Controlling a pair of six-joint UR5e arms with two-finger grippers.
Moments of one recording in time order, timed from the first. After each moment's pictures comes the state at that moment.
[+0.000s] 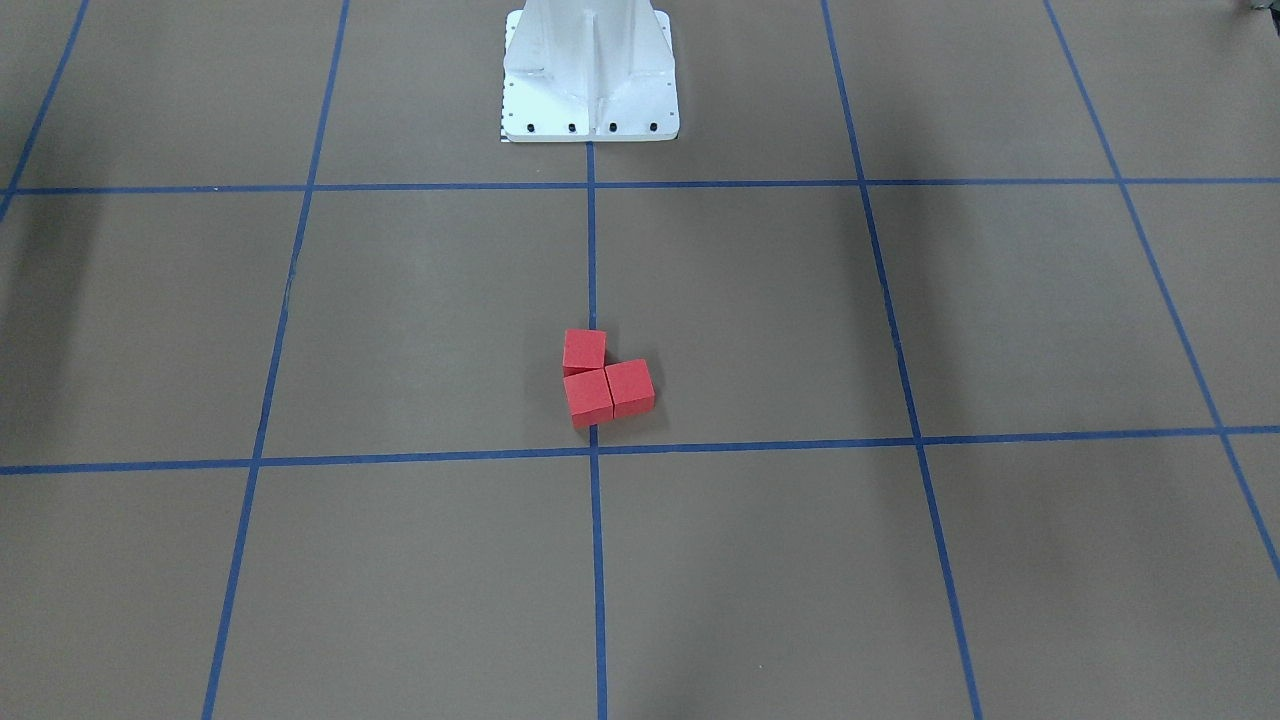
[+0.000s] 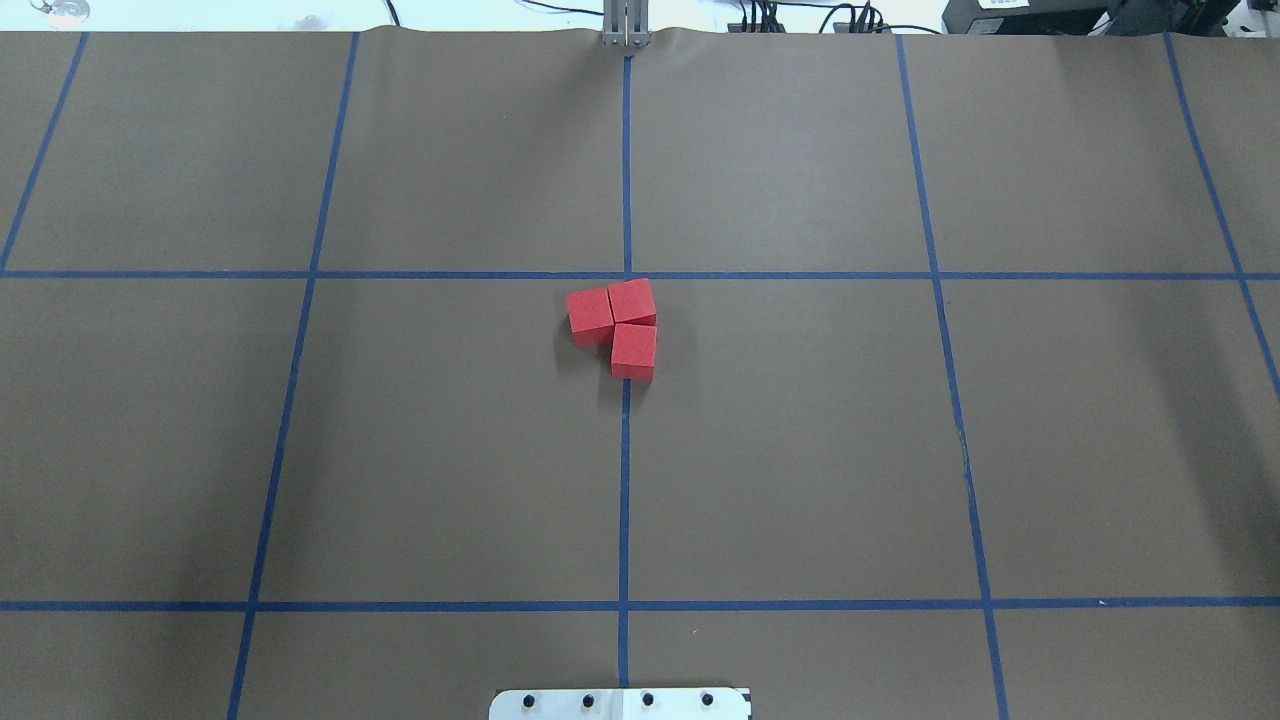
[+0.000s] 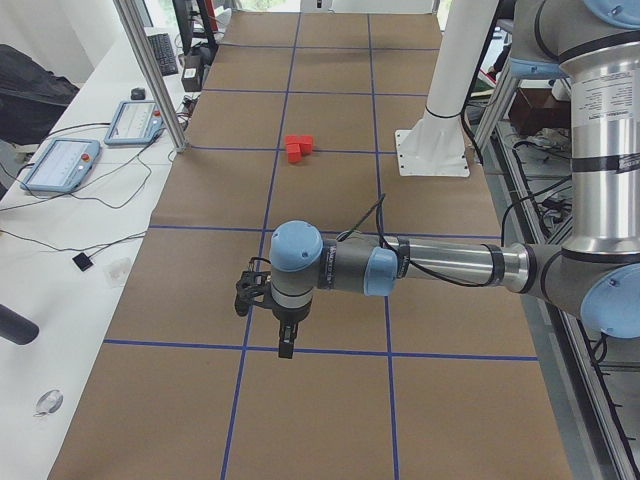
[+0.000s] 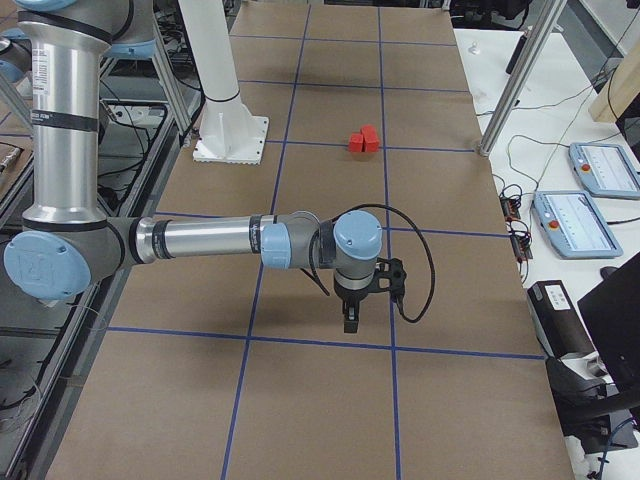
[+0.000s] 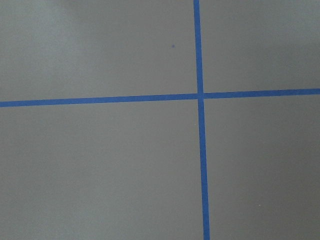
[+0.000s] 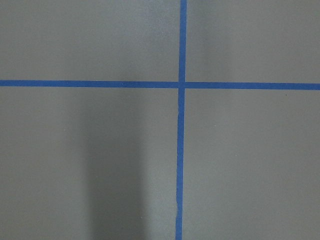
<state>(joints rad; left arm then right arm) -1.61 -1.44 -1.77 -1.63 -2.29 -0.03 1.55 -1.66 1.76 -1.62 2.37 0.03</state>
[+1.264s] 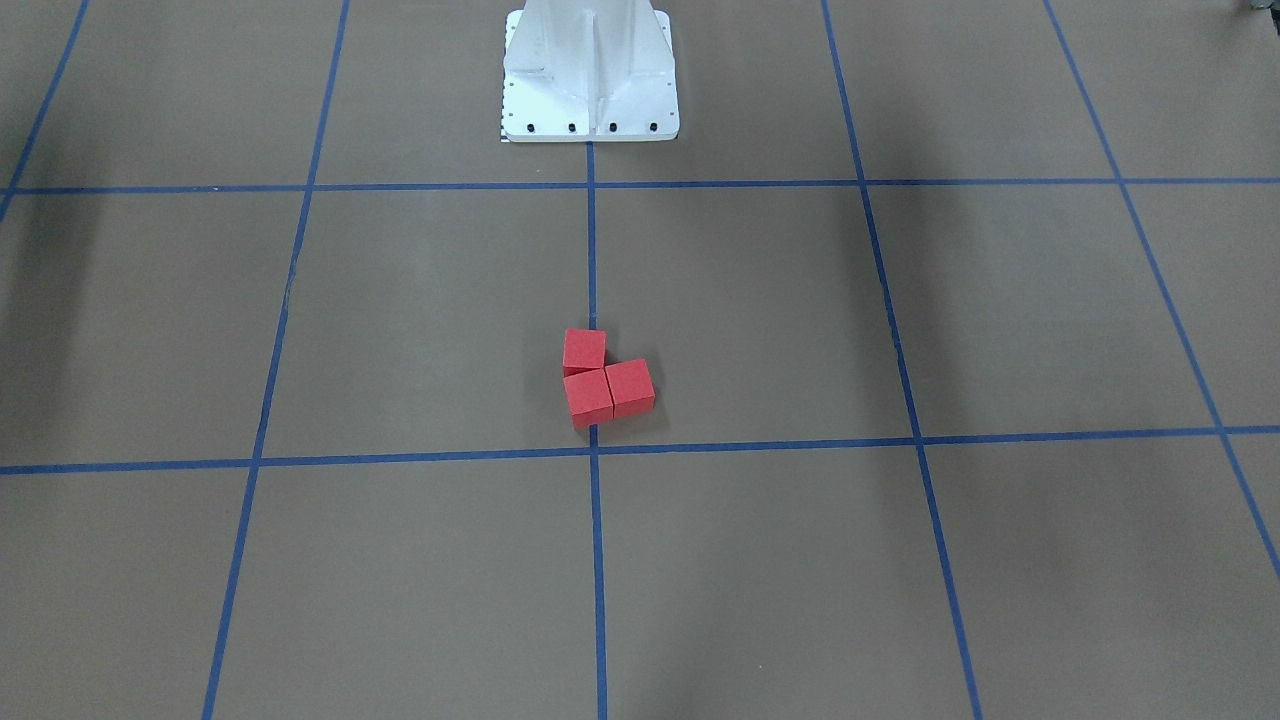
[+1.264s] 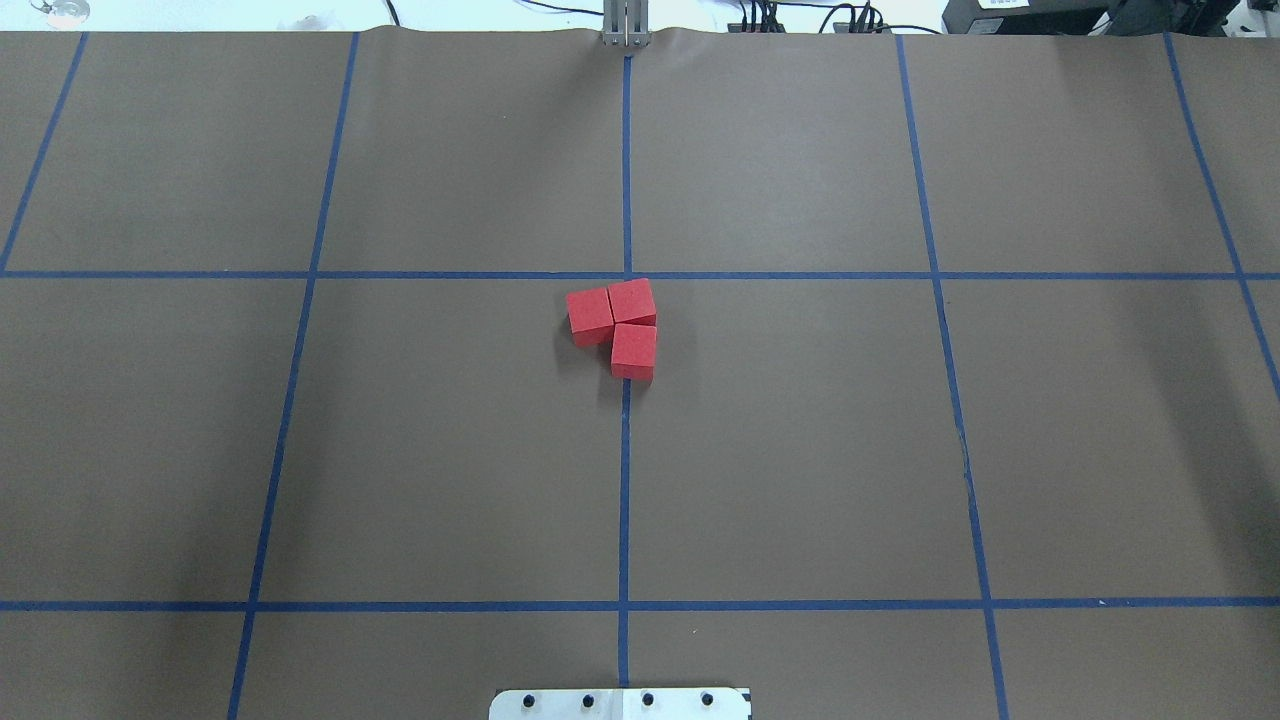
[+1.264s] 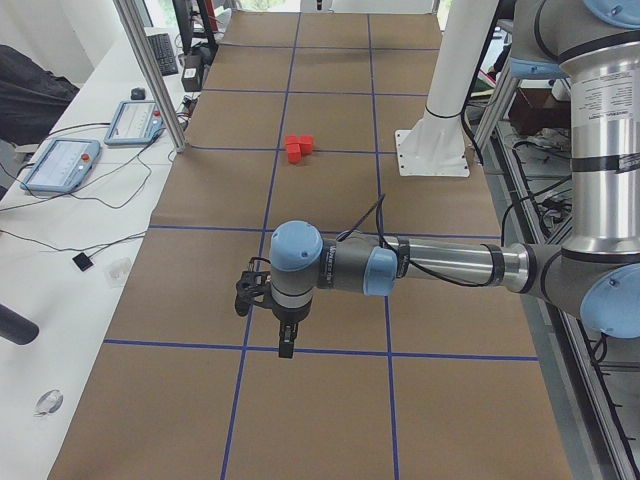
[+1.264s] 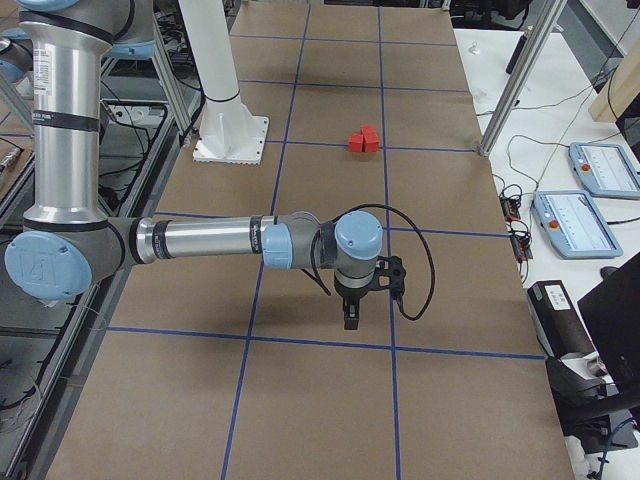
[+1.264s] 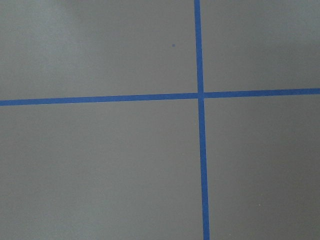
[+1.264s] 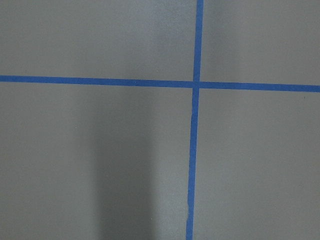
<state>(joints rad) -1.61 -1.44 -1.77 -1.63 -2.29 -0.03 1.54 -1.66 1.76 -1.61 2.39 0.03</state>
